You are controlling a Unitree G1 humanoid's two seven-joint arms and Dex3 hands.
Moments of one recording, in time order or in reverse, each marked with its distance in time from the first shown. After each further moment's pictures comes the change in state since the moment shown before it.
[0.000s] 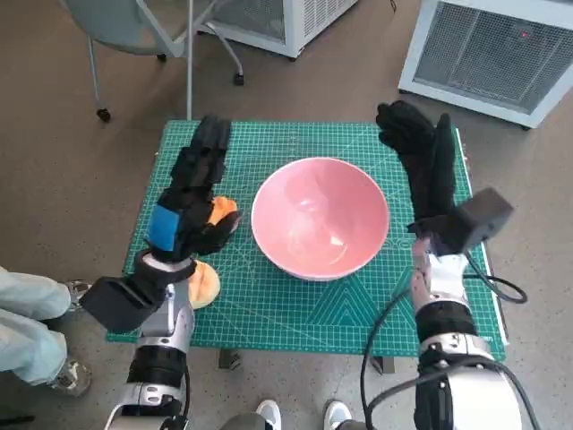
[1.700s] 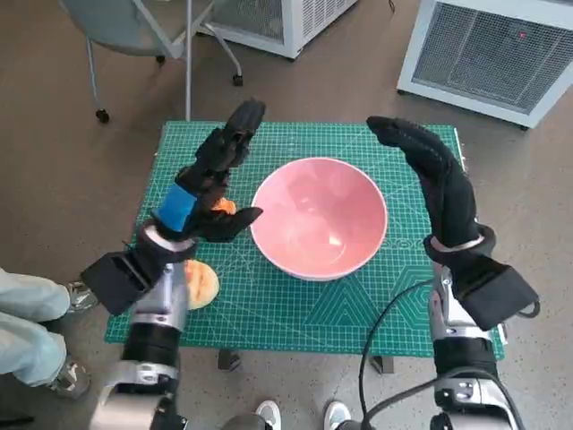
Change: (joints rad) left arm -0.124 0.186 -0.033 0.009 0.215 0.062 -0.060; right arm 0.221 -0.037 0.134 -0.511 0.040 0.005 0.075
